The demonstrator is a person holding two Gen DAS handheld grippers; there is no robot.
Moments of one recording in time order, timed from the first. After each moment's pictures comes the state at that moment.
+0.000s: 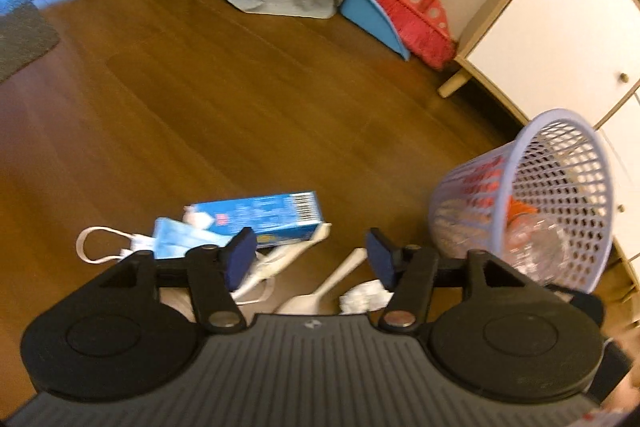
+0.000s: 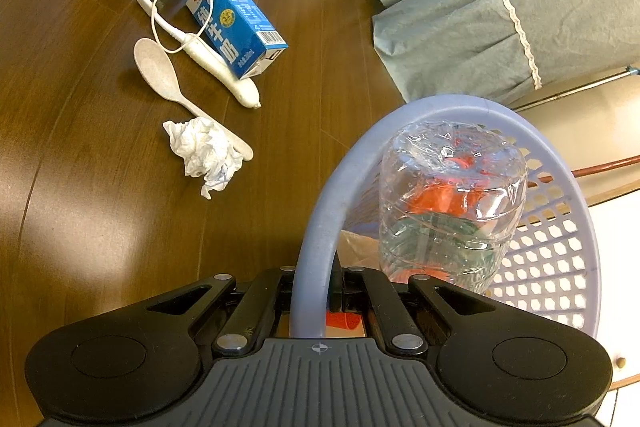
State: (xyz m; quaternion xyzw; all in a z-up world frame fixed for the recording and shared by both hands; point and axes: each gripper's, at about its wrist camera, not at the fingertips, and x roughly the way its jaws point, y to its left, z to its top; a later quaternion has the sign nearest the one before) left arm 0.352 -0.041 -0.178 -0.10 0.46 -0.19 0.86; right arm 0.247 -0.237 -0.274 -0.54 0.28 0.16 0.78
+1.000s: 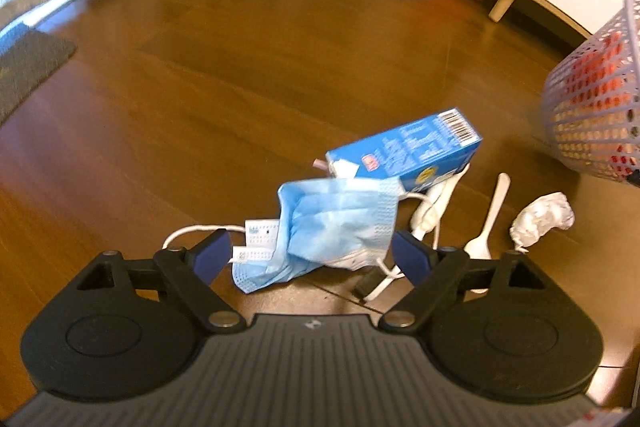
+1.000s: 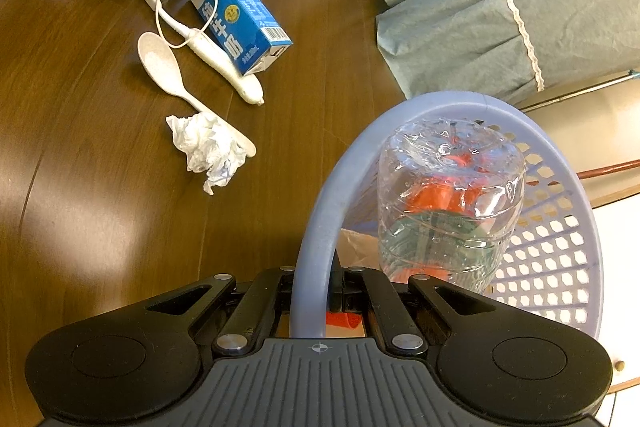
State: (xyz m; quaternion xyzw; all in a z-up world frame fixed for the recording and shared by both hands) left arm 0.375 0.011 -0.285 0.04 0.47 -0.19 0.86; right arm 0.246 -0.238 -0.278 -0.55 0.28 0.17 0.77
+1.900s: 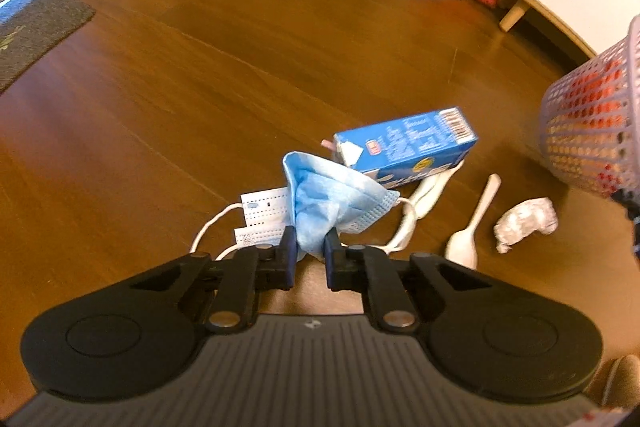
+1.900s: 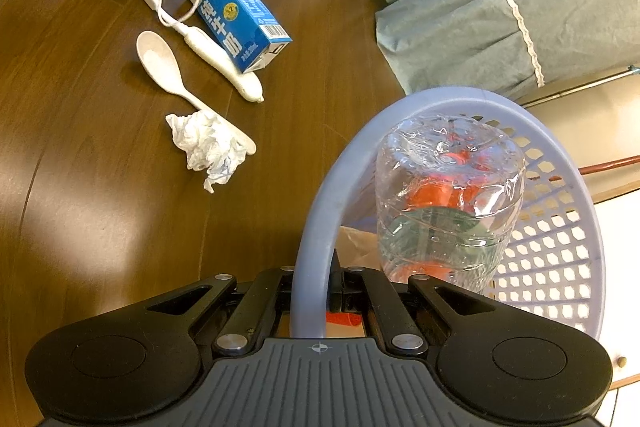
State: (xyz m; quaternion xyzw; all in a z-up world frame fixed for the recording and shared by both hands) left arm 0.359 0.026 -0.264 -0.01 0.49 -0.17 0.85; right arm 0.249 -0.239 -0.277 -0.54 0.28 0.17 0.77
